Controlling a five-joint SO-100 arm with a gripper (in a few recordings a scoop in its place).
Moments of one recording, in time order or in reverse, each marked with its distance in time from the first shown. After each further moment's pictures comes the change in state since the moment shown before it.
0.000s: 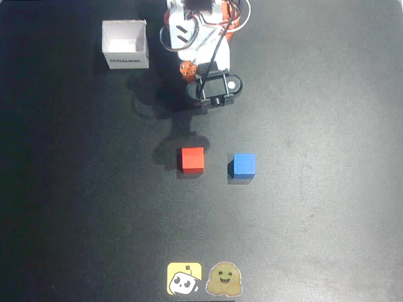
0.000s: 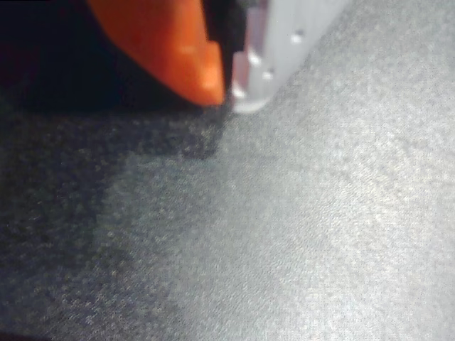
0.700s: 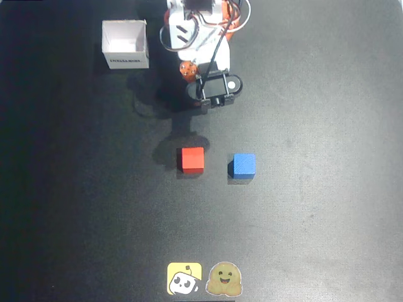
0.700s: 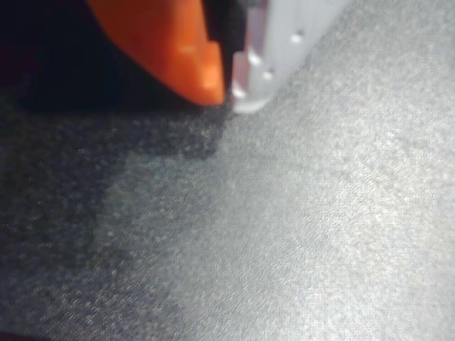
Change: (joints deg) arm 0.0 0.0 0.0 0.0 0.0
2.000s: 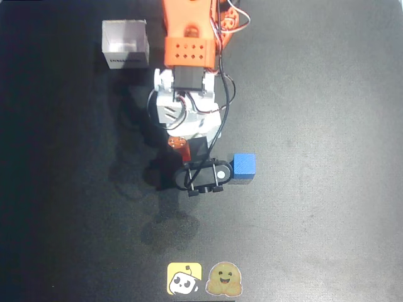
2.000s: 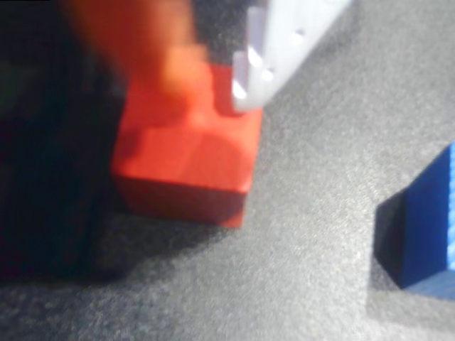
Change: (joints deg) arm 3.7 -79.8 -49.3 -18.5 -2.5
